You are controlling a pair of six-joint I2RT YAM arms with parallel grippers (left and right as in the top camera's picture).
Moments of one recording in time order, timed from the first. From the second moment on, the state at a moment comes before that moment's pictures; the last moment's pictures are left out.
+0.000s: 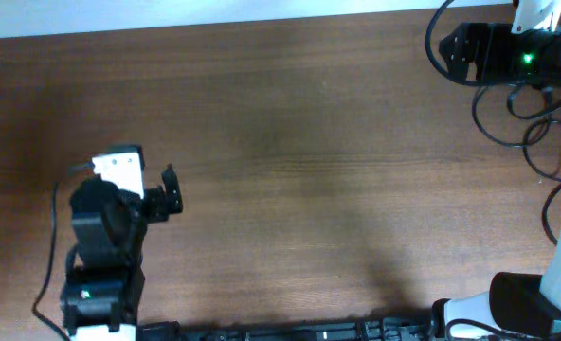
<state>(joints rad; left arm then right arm) 0.02 0.78 0.73 -0.49 -0.03 0.03 -0.13 1.62 2.19 -1.40 -0.28 -0.01</state>
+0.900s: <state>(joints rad) 0.02 0.34 0.01 0.49 0.02 0.00 -0.13 1.63 2.19 -1.40 -0.28 -0.01</state>
